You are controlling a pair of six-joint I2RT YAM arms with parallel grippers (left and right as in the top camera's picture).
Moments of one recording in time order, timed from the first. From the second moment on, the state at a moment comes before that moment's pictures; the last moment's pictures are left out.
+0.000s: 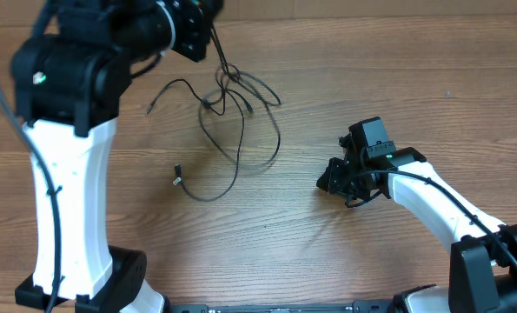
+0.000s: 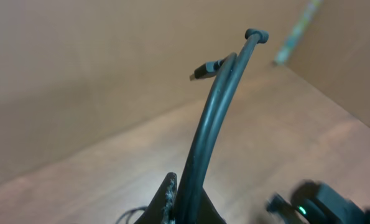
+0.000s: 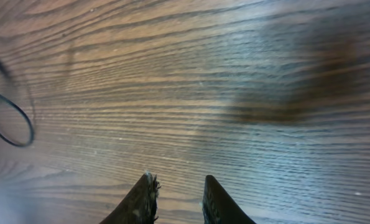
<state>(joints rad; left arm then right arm) -0.23 1.77 2.52 -1.20 0.36 0.03 0.27 1.56 0.86 -0.59 -0.37 0.52</state>
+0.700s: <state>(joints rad) -0.23 1.94 2.52 -1.69 0.23 -0.05 0.27 1.56 0.86 -0.62 -0.33 0.53</state>
